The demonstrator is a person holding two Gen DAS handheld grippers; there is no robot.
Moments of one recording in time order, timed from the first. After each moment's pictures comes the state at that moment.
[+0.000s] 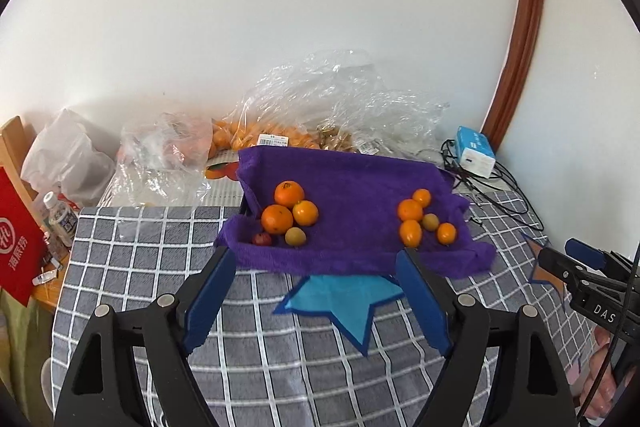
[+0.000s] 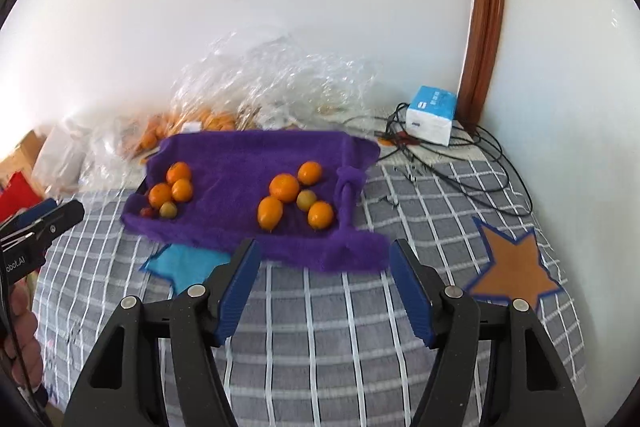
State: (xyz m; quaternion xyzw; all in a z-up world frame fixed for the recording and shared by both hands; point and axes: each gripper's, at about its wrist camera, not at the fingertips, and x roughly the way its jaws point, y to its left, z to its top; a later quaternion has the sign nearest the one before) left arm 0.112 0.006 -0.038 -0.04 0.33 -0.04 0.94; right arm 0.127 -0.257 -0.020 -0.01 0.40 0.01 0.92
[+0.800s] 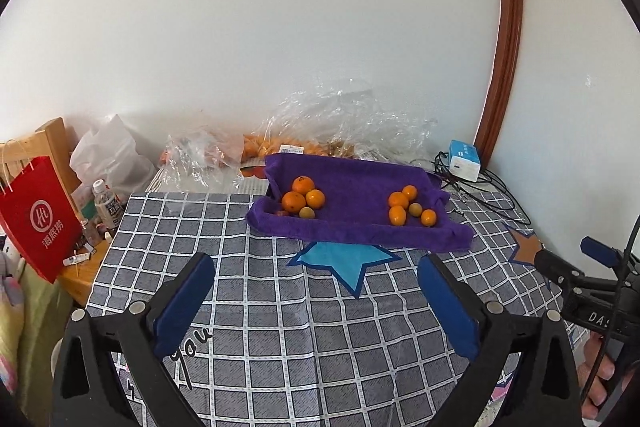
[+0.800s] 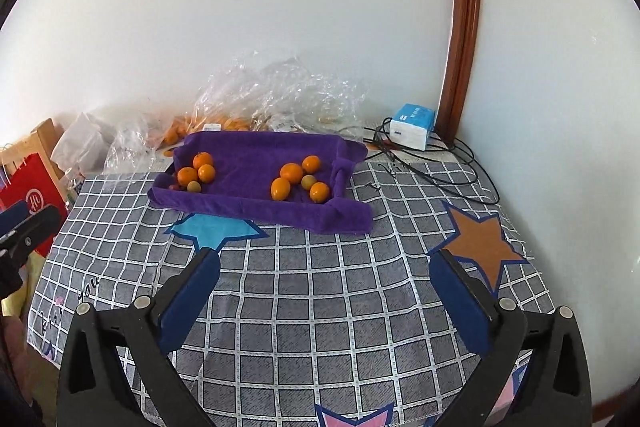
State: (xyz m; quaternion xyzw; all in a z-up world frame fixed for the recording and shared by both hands) left arm -0.003 0.003 -0.016 -0.03 0.29 -0.01 0.96; right arm 0.020 -0.254 0.004 -0.03 0.35 0.01 0.94
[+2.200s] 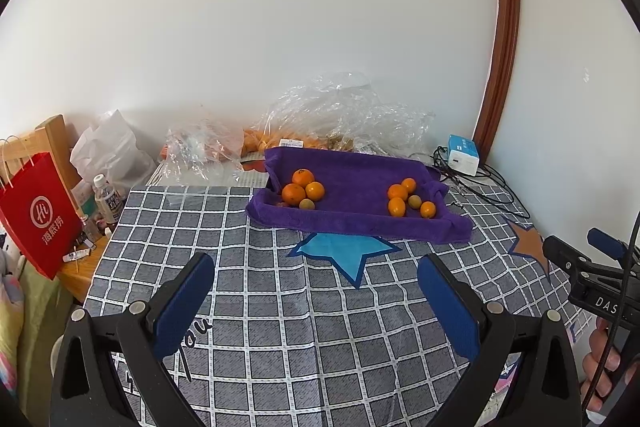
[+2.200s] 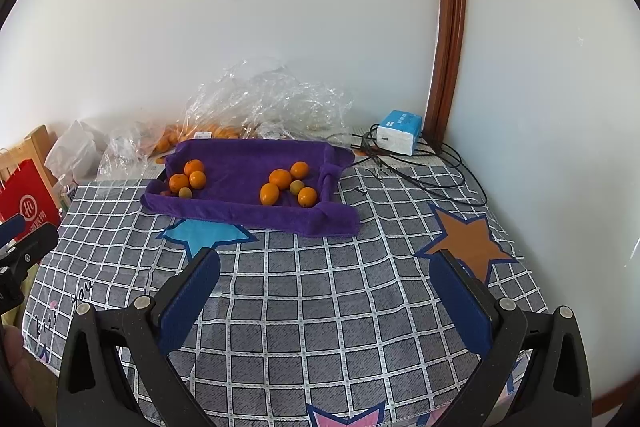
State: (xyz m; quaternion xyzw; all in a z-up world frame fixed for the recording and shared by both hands) left arm -0.011 -0.001 -0.022 -0.03 0.29 -0.01 0.96; right arm 0.010 -0.262 0.005 -0.03 0.33 -0.01 0.94
